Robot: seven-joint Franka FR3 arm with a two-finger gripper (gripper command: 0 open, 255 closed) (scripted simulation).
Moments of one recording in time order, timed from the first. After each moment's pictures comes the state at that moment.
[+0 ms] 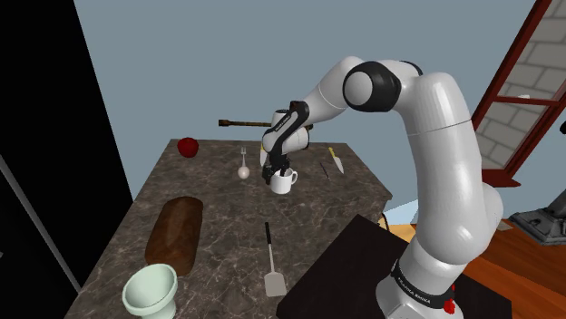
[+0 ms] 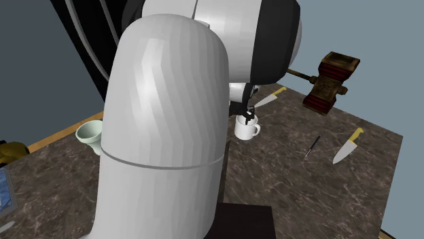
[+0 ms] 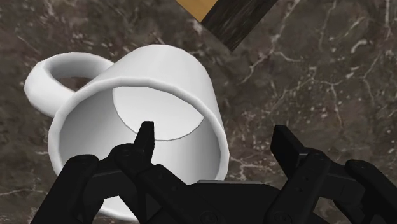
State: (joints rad) arm -0.17 0.63 -0.06 -1.89 0.05 2.55 -0.21
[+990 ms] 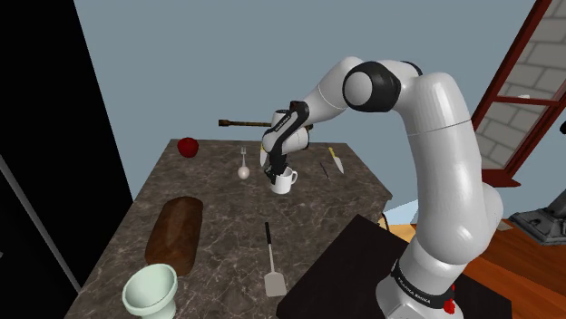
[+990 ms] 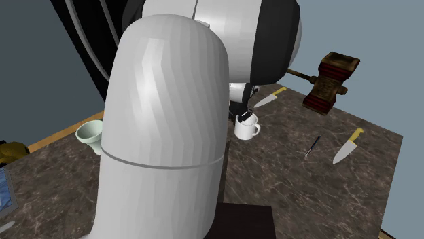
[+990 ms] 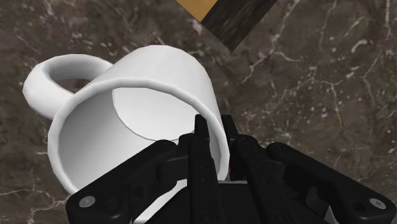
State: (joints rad) arm -0.17 0.63 -0.06 -1.89 0.05 2.55 -0.21
